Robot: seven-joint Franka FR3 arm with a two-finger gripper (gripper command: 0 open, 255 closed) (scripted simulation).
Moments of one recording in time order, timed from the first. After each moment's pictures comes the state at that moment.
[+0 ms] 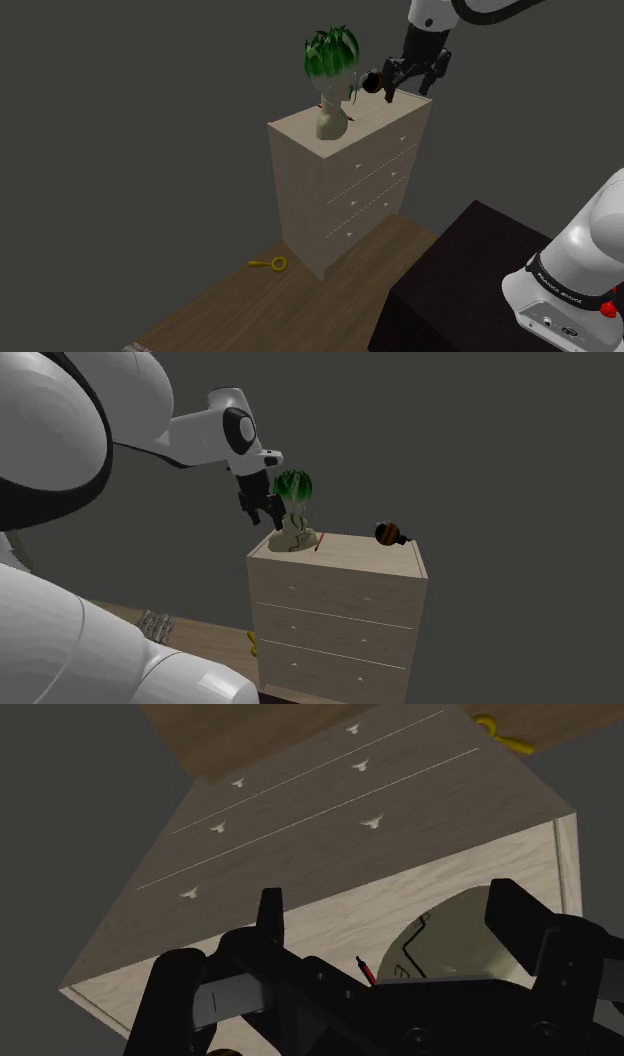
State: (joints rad) arm -0.05 -0.51 0.21 -2.29 -0.08 1.95 0.57
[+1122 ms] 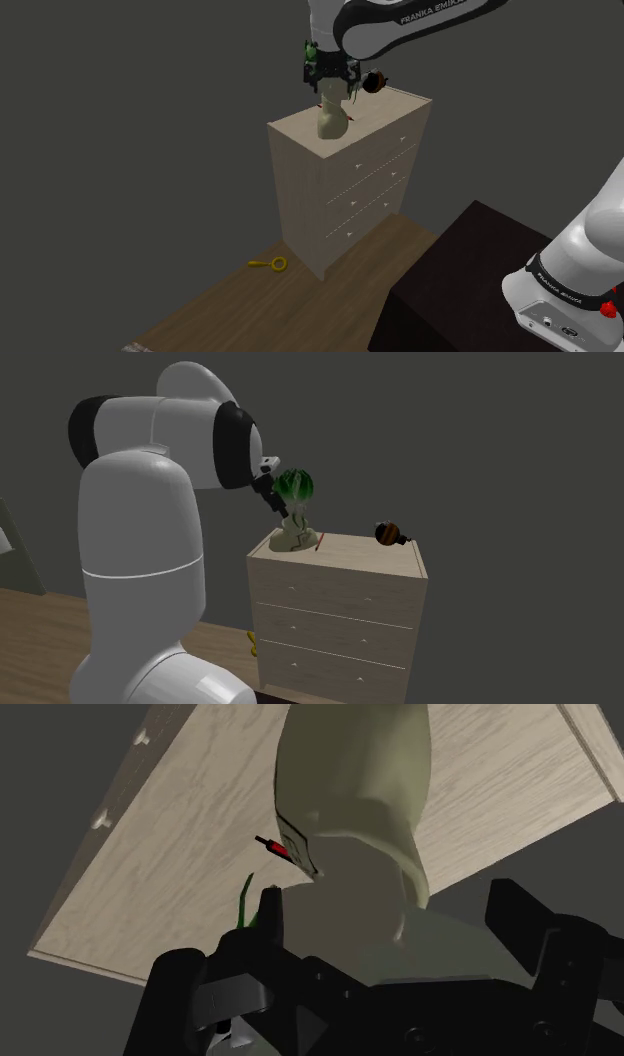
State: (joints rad) arm -0.12 0.15 0.44 -1.74 -0.56 2.01 1.32
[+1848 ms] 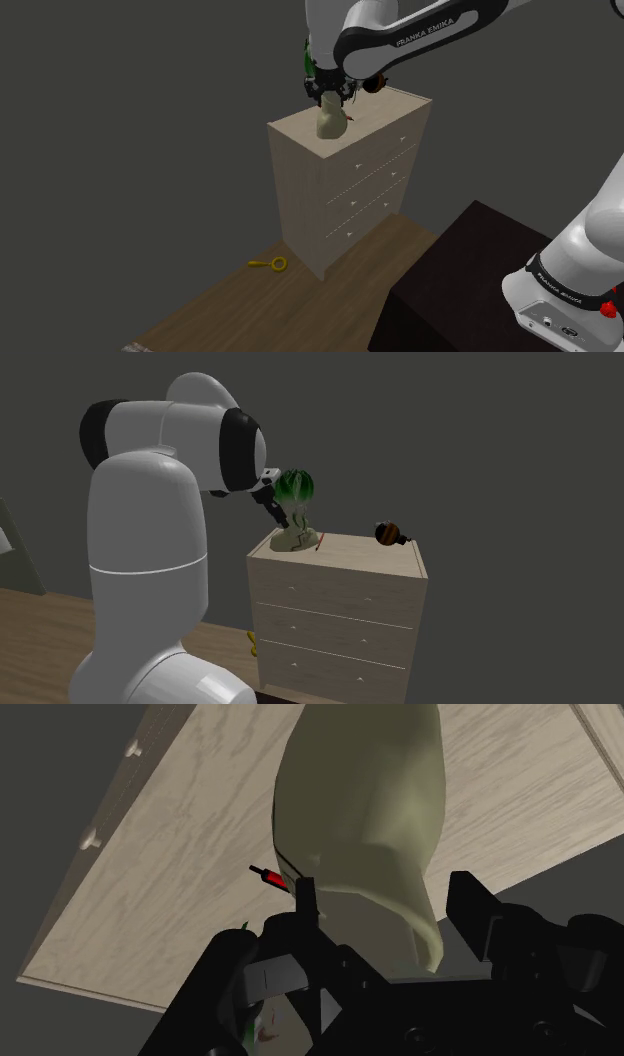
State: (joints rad) arm -0.11 0.18 0.43 -1.79 -0.60 2.07 1.38
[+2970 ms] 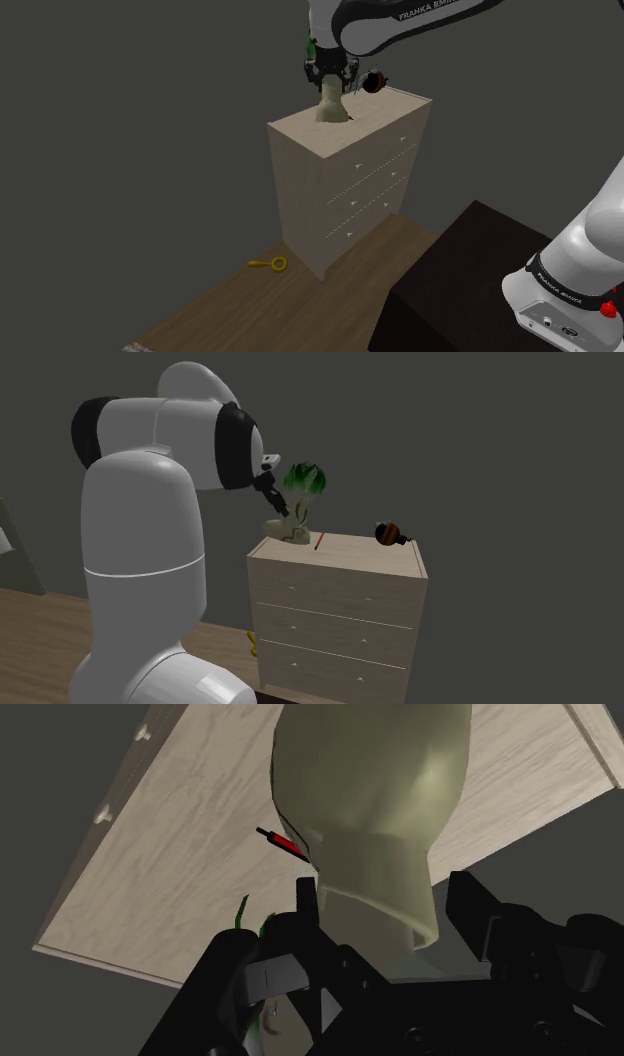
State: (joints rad) arm -0.11 0.16 0.43 -1.71 -0.57 1.99 1.32
